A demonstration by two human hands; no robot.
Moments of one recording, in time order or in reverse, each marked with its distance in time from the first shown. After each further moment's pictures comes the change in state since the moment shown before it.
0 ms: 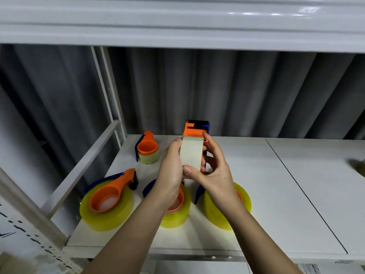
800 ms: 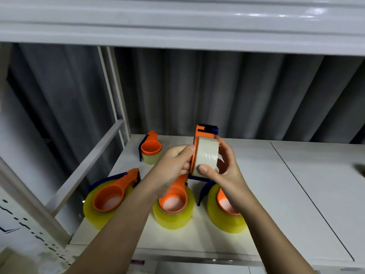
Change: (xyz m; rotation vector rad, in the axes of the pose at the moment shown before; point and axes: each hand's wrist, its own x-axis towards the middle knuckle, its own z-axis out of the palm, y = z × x) left_hand 0.009 0.003 -0.026 0.210 -0.237 0.016; right_hand 0.009 0.011 -0.021 0.136 -0.100 0.071
